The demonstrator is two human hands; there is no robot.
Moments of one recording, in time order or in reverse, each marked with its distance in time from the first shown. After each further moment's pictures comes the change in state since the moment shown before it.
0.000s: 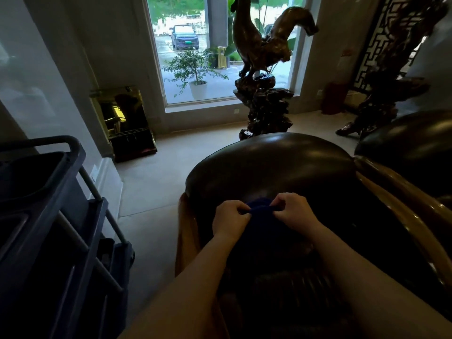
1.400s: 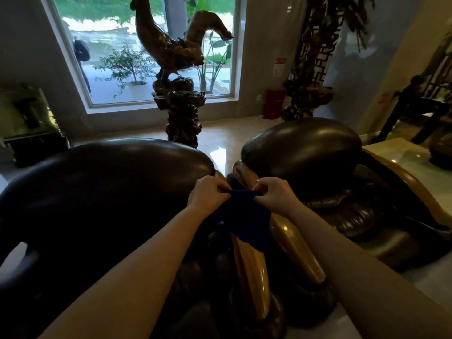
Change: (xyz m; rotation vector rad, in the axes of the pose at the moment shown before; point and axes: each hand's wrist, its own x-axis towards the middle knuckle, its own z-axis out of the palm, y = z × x) left_hand 0.101 0.444 0.537 0.146 -0.061 0.168; right_hand -0.015 0.579 -0.426 0.047 0.015 -0.056
